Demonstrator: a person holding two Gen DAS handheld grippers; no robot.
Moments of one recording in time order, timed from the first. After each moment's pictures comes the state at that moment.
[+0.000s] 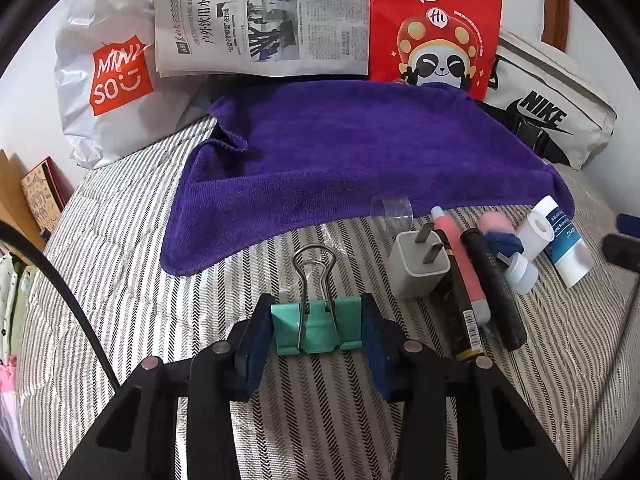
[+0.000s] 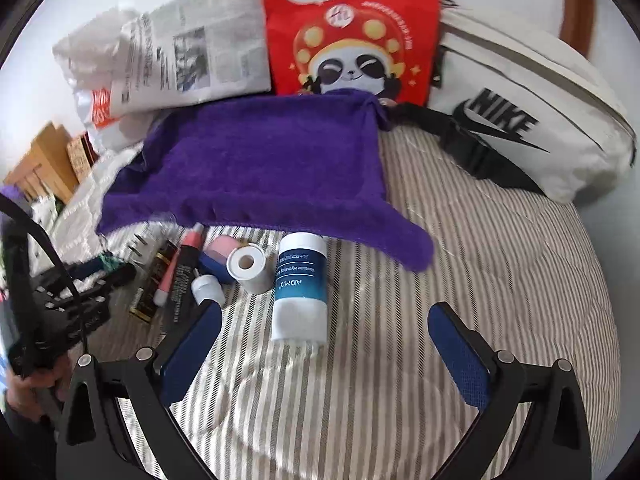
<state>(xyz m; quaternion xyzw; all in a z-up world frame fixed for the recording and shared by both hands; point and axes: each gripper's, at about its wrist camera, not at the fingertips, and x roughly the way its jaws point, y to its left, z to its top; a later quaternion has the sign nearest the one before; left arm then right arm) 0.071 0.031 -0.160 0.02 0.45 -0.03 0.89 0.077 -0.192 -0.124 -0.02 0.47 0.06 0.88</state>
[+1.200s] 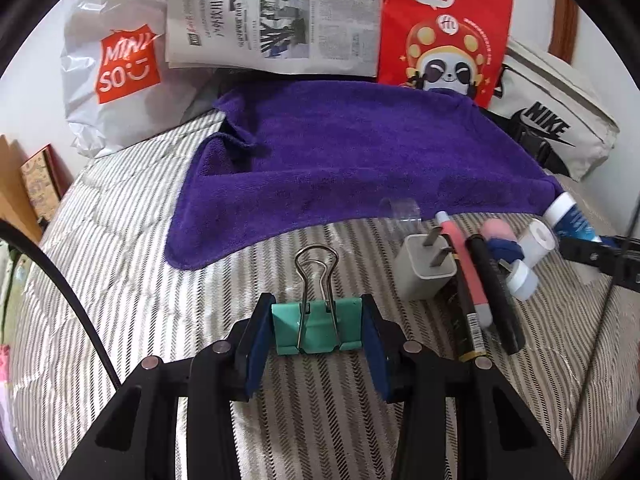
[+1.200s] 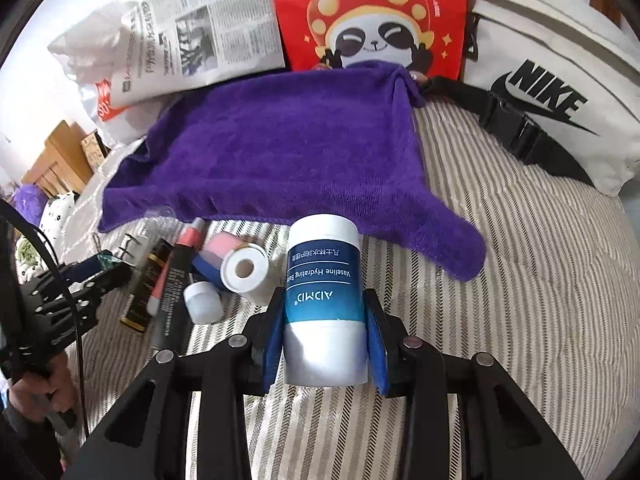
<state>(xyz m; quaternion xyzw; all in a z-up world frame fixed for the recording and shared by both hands) 0.072 0.037 -0.159 0.00 0.45 -0.03 0.89 0.098 -0.193 -0.143 0.02 0.48 0.11 0.87</state>
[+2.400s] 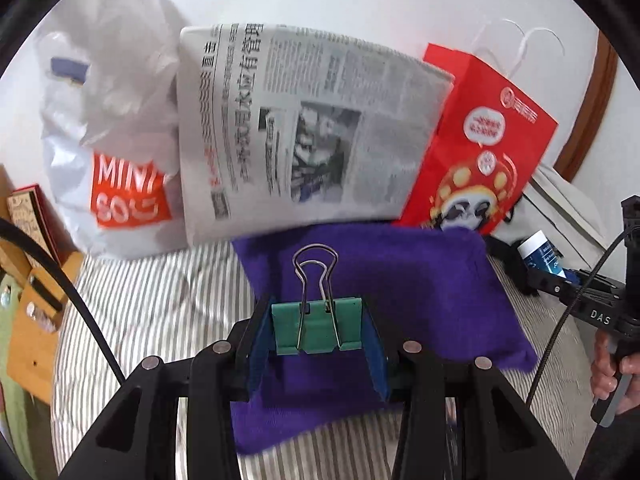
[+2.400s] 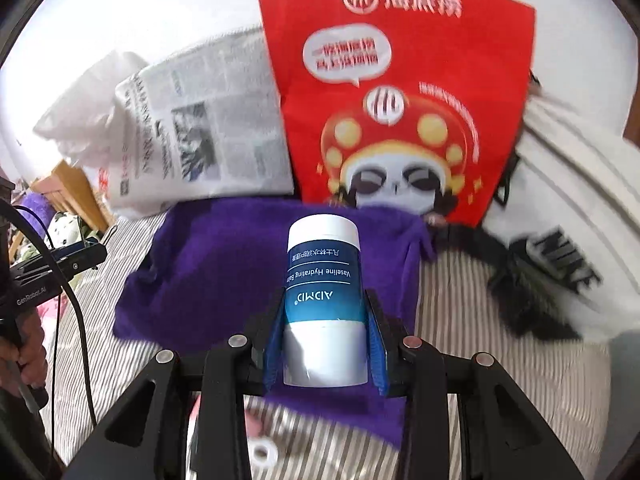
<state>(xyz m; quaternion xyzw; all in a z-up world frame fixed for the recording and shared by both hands) 0.195 0.090 -0.053 -0.07 0.41 -0.05 0.91 0.226 -0.171 -0.055 -0.01 0.42 0.14 0.90</state>
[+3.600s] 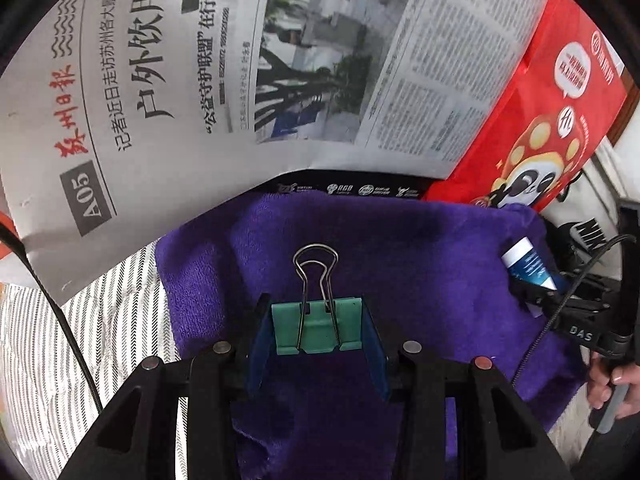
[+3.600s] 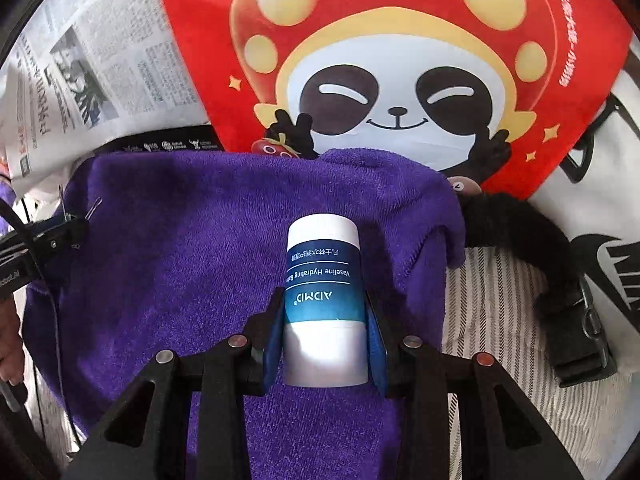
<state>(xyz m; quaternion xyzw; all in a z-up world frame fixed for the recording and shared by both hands) 0.299 0.070 -0.143 -0.05 0.49 -0.08 0.87 0.320 -0.163 -0.164 -0.04 0.53 0.09 0.85</state>
